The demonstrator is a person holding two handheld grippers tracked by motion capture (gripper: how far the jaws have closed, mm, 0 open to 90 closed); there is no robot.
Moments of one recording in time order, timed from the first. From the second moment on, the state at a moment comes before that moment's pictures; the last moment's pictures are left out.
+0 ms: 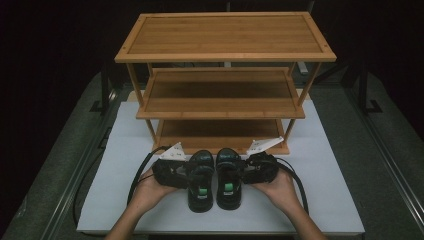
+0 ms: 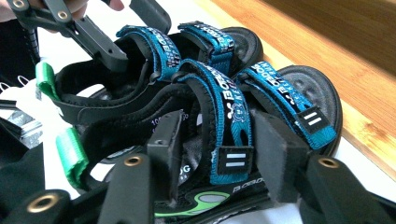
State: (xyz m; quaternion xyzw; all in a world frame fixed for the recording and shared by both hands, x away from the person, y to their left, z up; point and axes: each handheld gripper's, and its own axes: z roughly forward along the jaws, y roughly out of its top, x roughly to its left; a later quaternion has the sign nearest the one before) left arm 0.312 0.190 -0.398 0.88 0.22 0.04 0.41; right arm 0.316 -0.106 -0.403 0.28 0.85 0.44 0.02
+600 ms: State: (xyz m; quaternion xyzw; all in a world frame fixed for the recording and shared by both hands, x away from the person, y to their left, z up) left arm 0.315 0.184 -0.406 0.89 0.21 0.05 0.40; right arm 0.317 -0.108 -0.408 0.29 0.85 0.44 0.03
